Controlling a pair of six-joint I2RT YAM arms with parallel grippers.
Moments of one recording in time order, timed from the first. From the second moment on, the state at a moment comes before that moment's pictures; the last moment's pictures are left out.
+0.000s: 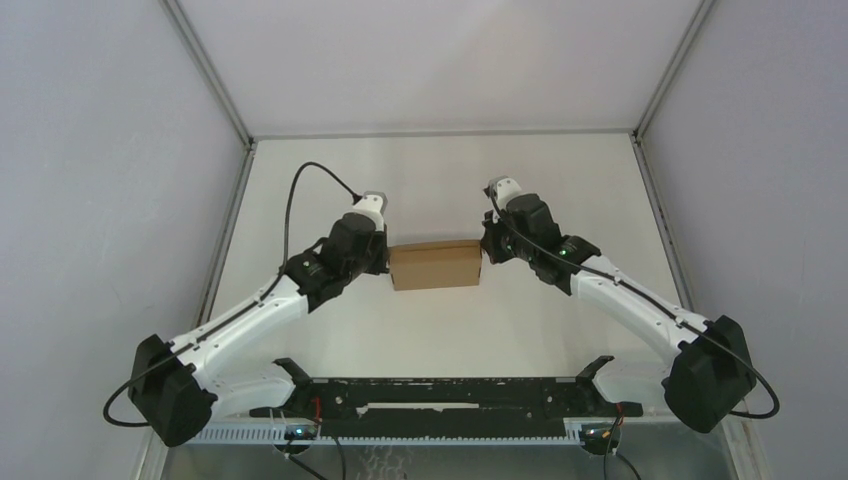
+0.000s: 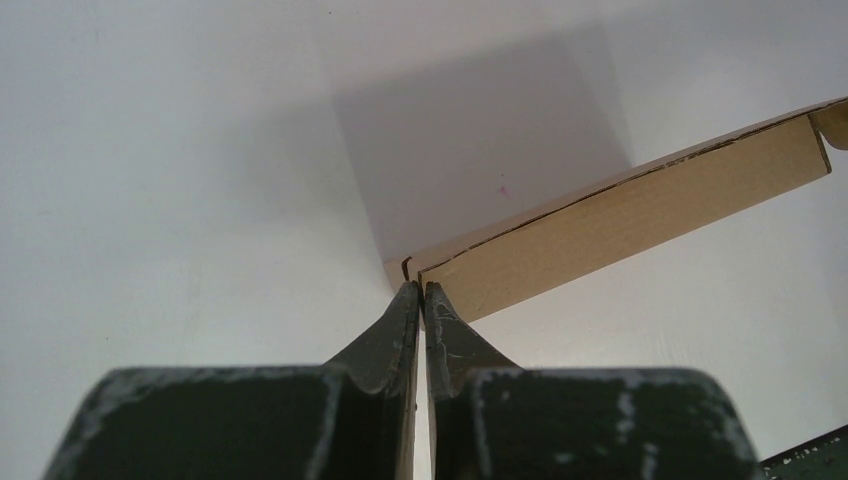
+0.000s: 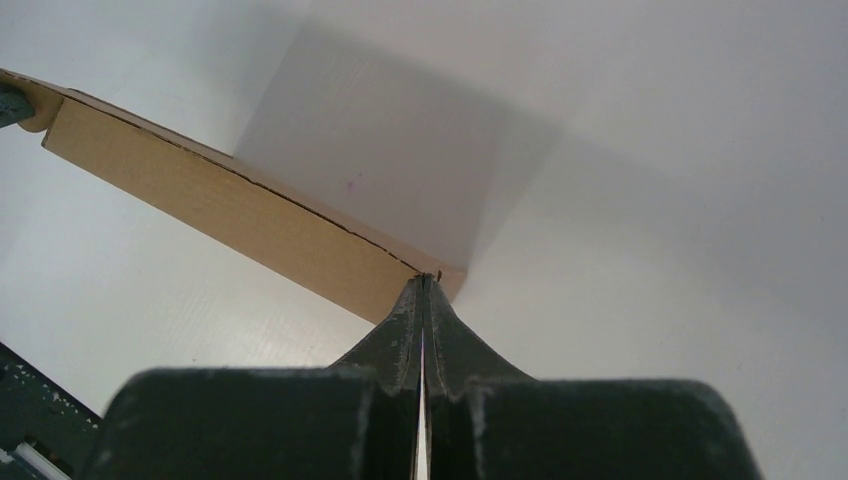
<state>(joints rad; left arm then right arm) -0.70 1.12 0.84 -0.36 -0.23 -0.37 0.62 1.22 0.90 -0.31 -0.02 0.19</state>
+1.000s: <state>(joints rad) -0.70 1.17 0.88 -0.39 -0.26 -0.44 0.62 1.24 0.92 -0.33 -0.01 0.22</state>
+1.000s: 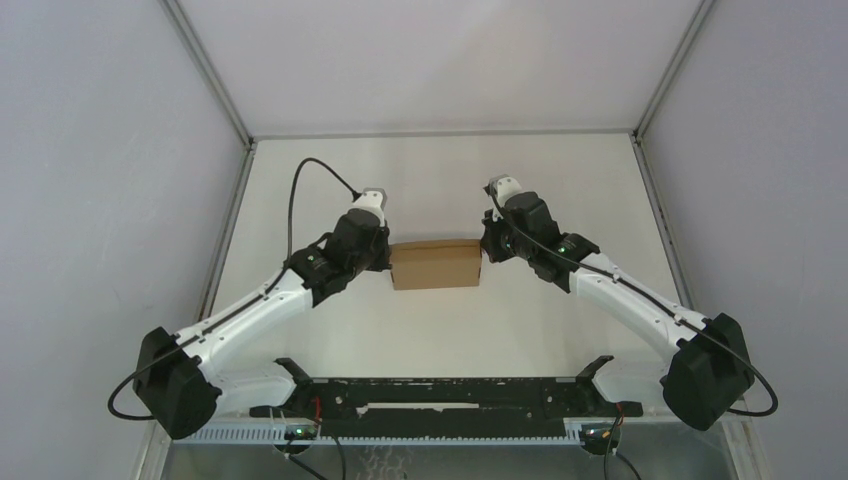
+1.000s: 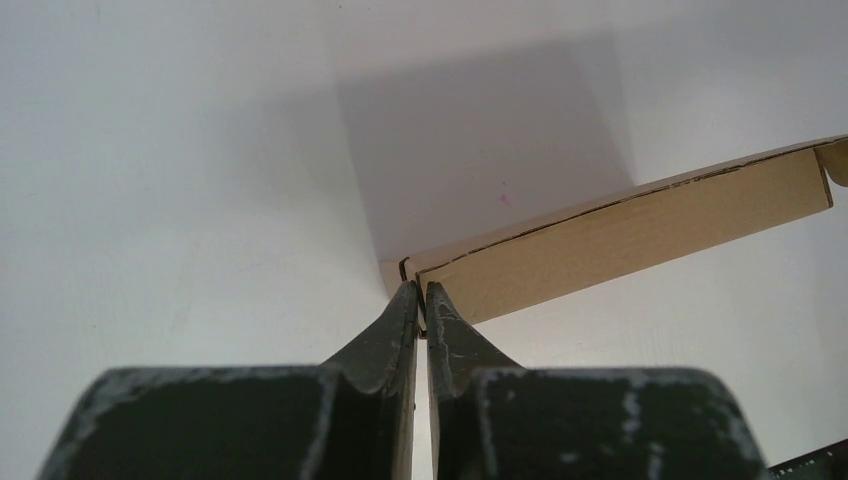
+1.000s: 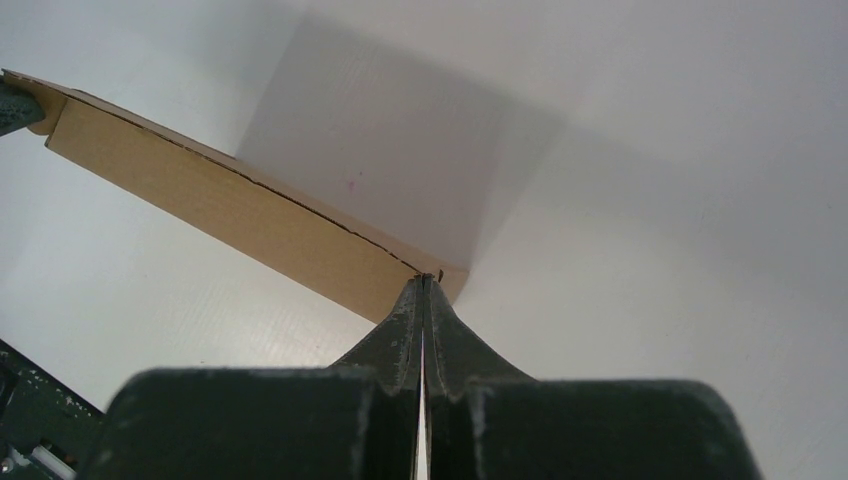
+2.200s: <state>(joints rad) -0.70 1.17 0.88 -0.39 -0.26 -0.45 0.62 1.24 0.93 -0.36 -0.02 0.25</state>
